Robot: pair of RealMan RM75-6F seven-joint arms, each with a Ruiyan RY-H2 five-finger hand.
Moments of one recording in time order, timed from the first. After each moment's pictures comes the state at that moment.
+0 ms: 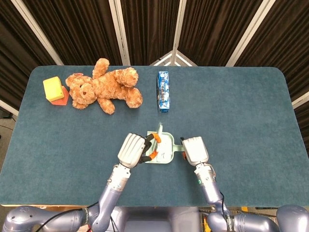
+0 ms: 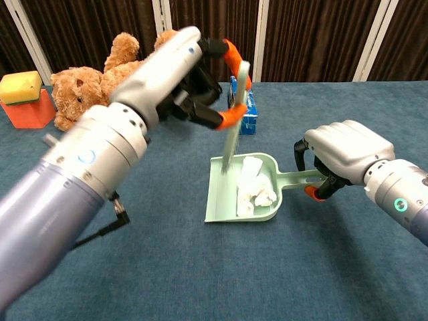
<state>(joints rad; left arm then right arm) -0.68 -1.99 -0.28 -1.51 1.46 1.34 0.25 0.58 -1.78 0.16 -1.45 -1.11 1.23 -0.79</state>
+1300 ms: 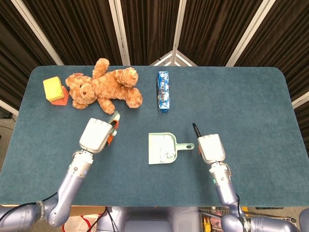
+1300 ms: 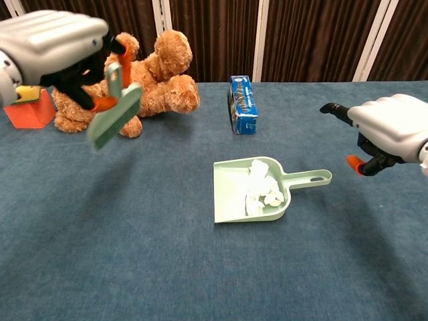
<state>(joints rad) -0.63 -1.48 -0.24 -1.84 1.17 1.23 0.93 0.54 -1.59 0.15 -1.64 -1.07 1.30 -0.88</state>
